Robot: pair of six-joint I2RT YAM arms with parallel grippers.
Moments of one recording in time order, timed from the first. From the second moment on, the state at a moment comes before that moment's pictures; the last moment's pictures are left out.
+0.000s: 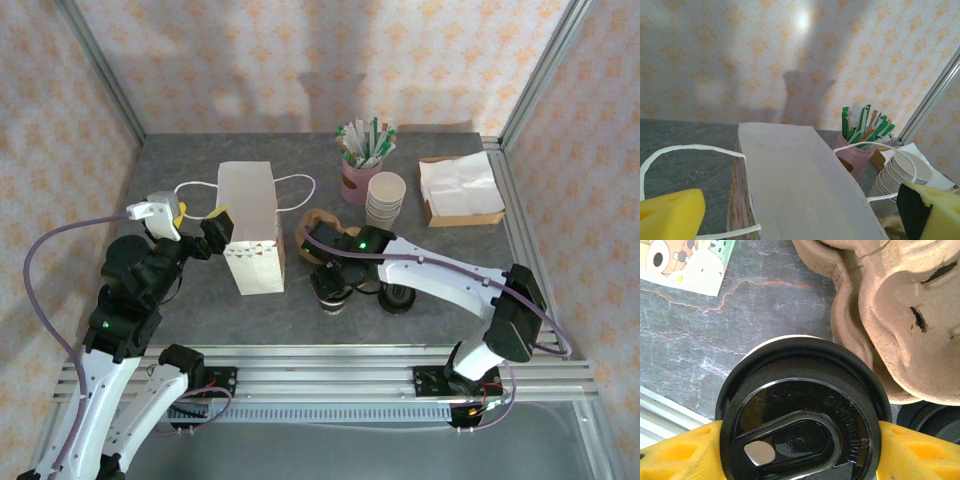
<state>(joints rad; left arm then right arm) -0.23 0.56 0.87 -0.41 0.00 -0.28 1.03 1.56 1.34 -1.05 0.11 0.53</state>
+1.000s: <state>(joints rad) -0.23 0.56 0.87 -0.41 0.00 -0.28 1.03 1.56 1.29 -0.99 0.09 0.59</state>
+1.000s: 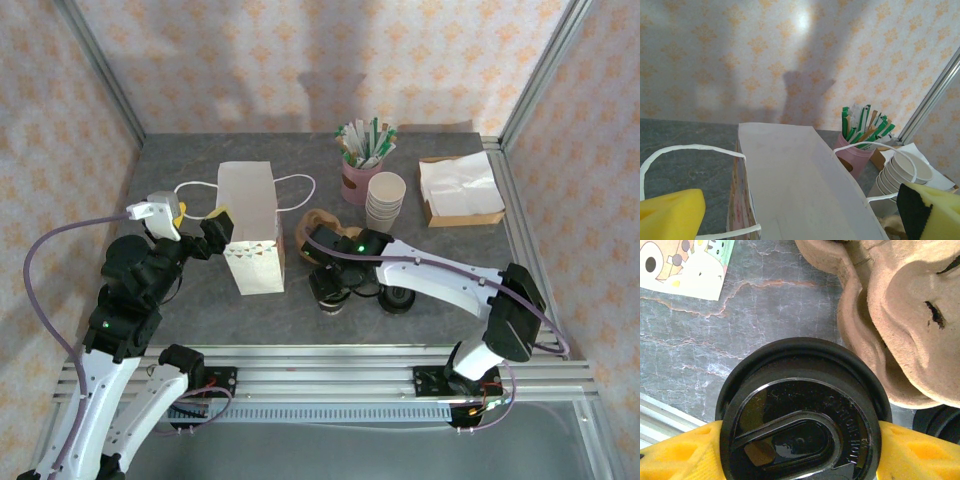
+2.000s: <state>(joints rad) -0.23 0.56 0.87 -0.41 0.00 -0.28 1.03 1.55 1.24 -0.91 0.09 0.63</state>
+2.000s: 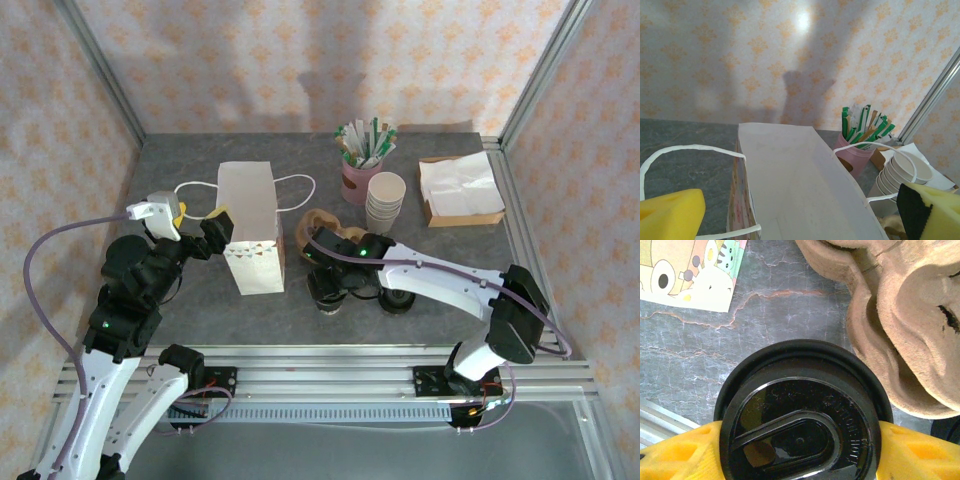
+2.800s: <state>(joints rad) -0.23 0.56 0.87 -0.41 0.00 -0.28 1.08 1.62 1.26 -0.93 0.22 0.64</state>
